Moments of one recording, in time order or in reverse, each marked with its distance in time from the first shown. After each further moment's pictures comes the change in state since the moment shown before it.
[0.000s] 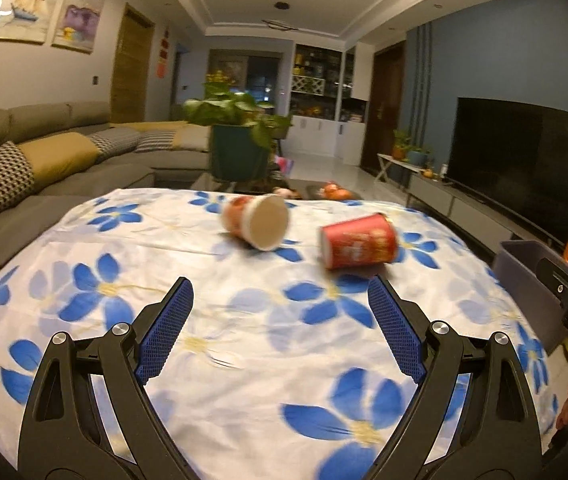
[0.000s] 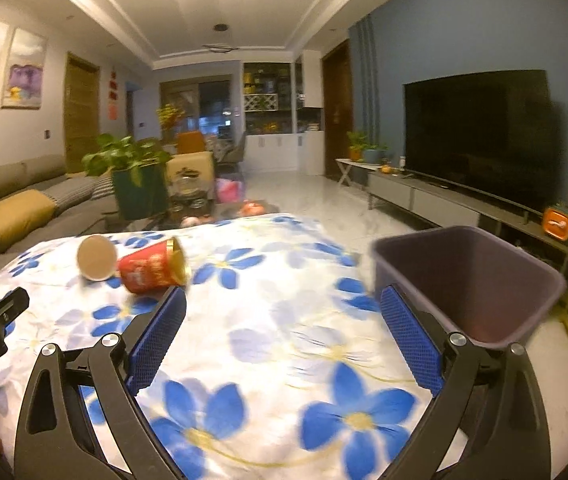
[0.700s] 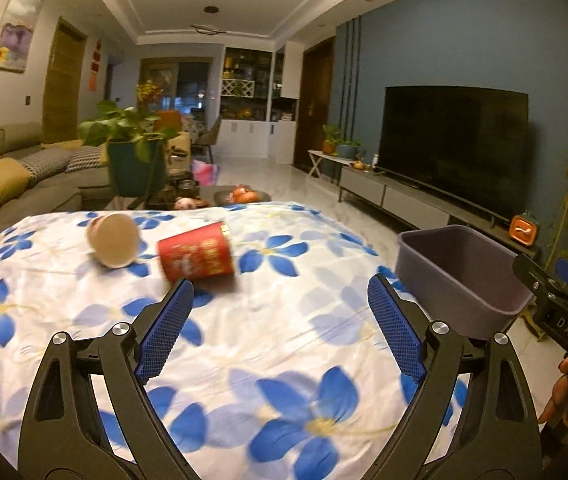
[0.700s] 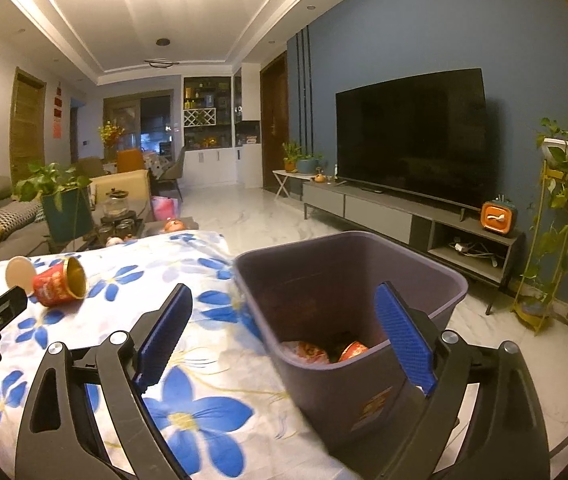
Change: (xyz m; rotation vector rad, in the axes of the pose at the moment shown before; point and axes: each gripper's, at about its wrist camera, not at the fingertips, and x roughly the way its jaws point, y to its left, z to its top) left arm -0.002 -0.137 -0.005 0.098 -0.008 -0.239; right arm -0.038 -0.110 -0.002 0.073 -0.051 -0.225
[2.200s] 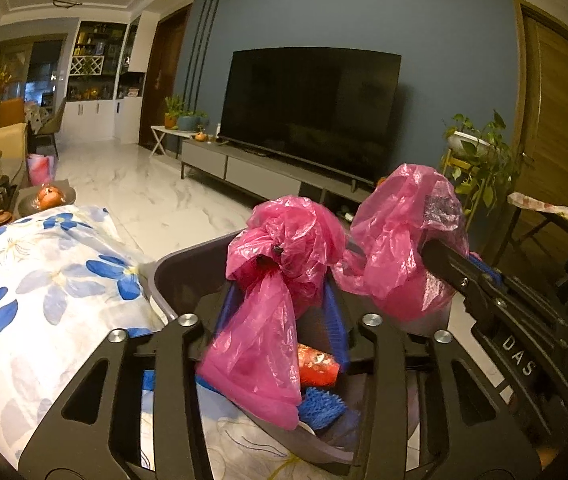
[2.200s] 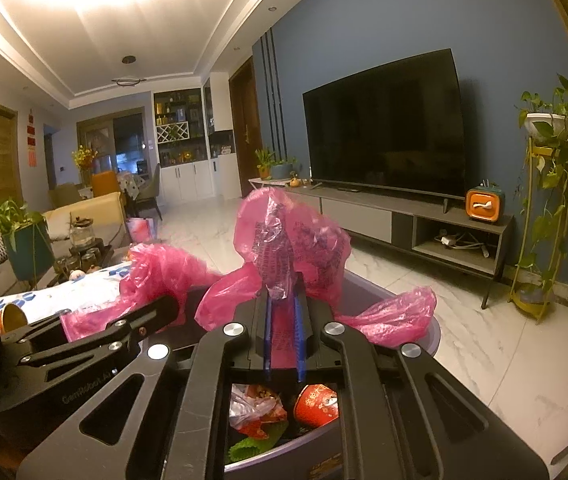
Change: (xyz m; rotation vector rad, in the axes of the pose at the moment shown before) left arm 0.153 -0.182 0.026 0.134 0.115 -0.582; right arm 0.066 -0.081 0.028 0.103 -0.025 -0.060
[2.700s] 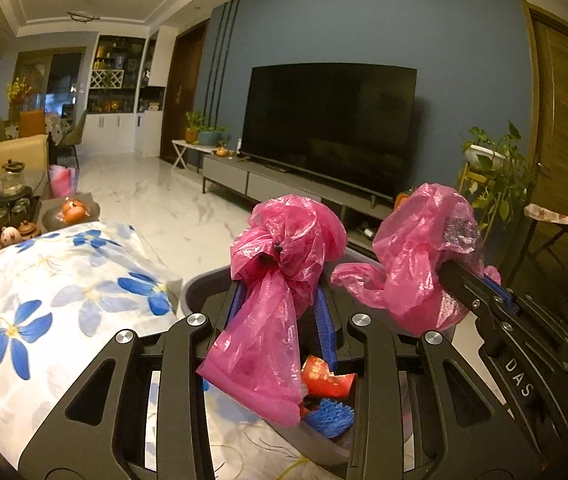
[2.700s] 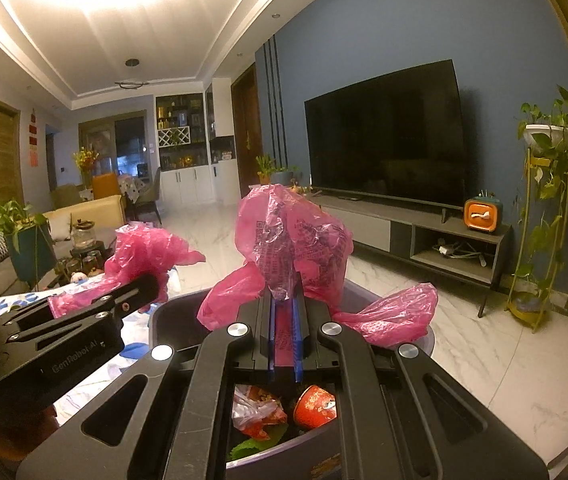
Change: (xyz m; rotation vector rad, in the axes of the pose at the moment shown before) left arm -0.019 0.000 0.015 -0.002 -0.052 0.077; right arm -0.007 0.001 -0.001 -0.020 -0.023 -0.003
